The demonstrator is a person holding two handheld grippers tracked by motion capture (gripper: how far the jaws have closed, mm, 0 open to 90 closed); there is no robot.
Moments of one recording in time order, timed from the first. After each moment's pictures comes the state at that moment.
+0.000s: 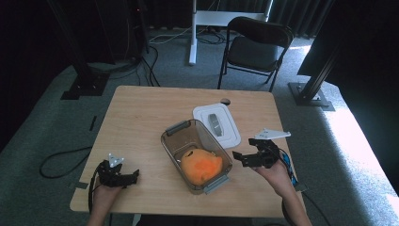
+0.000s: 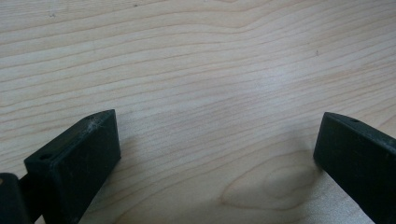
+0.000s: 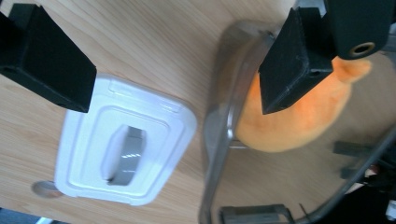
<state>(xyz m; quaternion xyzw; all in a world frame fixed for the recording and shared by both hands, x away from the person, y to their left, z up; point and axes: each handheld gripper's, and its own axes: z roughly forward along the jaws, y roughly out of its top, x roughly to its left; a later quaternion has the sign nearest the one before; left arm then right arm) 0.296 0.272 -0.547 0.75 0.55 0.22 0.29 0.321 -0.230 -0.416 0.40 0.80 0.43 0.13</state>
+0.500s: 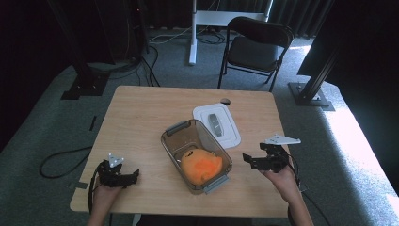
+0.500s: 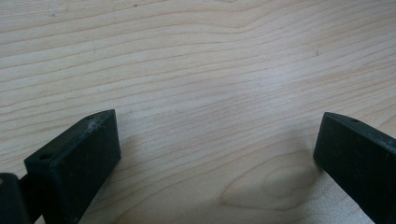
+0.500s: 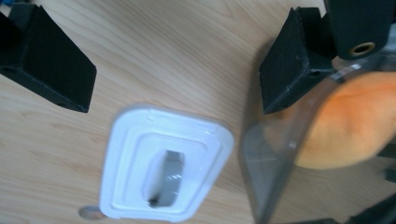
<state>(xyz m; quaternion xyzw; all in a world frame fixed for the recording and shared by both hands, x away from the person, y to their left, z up) 0.296 0.272 -0.547 0.75 0.55 0.22 0.29 0.315 -0.261 -0.438 0.45 0.78 0.41 0.16</state>
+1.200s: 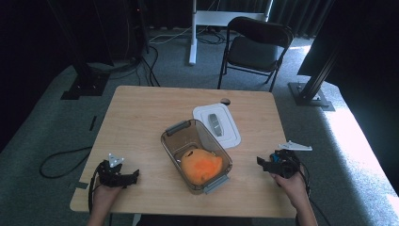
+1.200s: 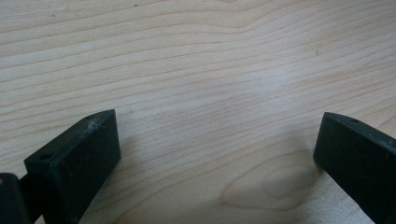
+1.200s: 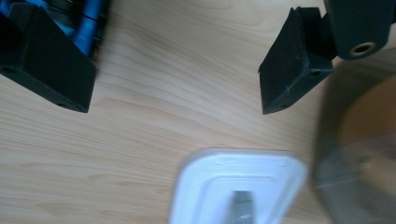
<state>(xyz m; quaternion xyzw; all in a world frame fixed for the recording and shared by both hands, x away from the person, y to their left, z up) 0.296 0.272 -0.546 0.75 0.55 0.22 0.29 0.314 -0.308 -0.475 0.53 0.74 0.37 0.18</state>
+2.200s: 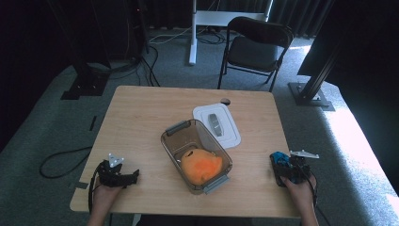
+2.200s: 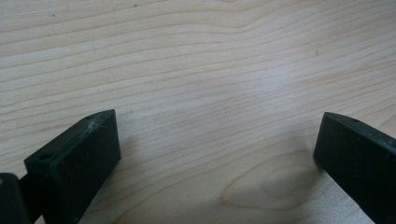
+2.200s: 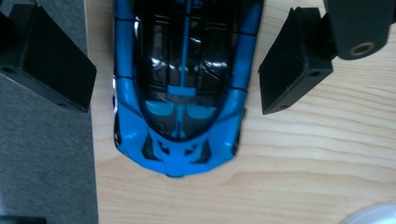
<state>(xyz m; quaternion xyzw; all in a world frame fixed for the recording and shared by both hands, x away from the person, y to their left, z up) 0.296 0.272 -0.546 0.75 0.55 0.22 0.29 0.317 -0.357 -0.529 0.63 0.69 0.27 0.22</state>
